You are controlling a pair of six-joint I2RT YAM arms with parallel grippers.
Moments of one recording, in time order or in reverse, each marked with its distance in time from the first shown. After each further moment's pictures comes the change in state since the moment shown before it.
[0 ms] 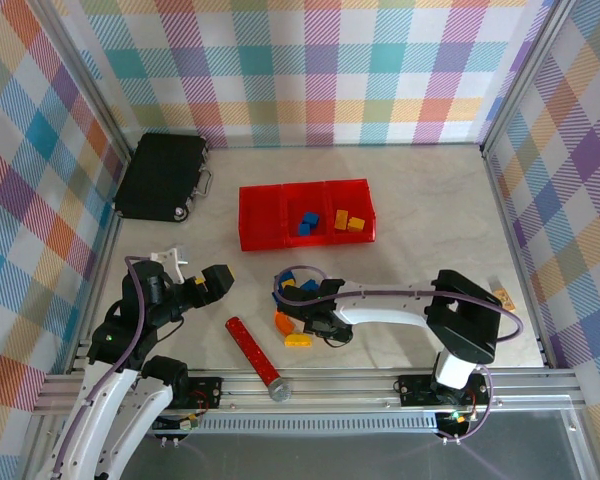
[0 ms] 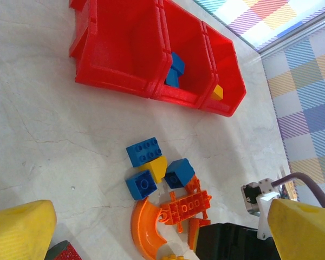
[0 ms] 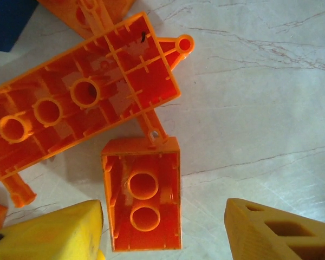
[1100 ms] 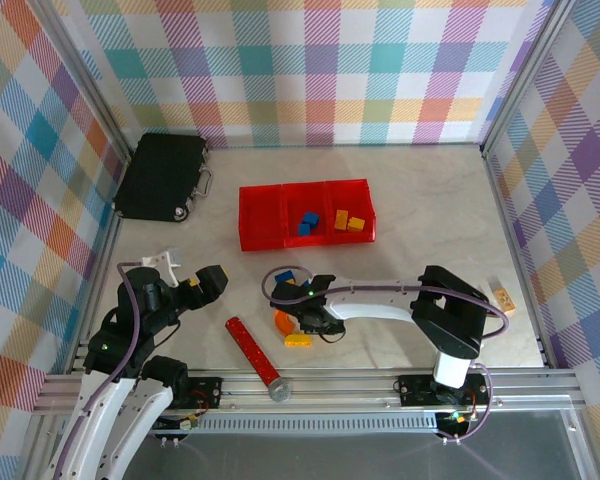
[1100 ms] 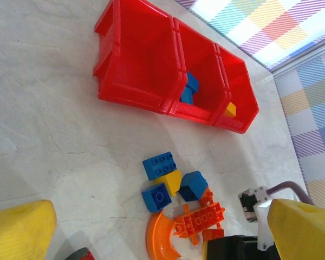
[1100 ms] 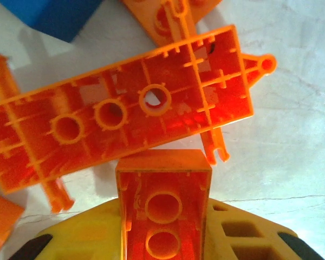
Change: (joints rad) left arm -0.005 -0.064 -0.004 -0.031 -0.106 -0.001; right arm -0.027 0.069 0.083 0.003 0.007 -0.216
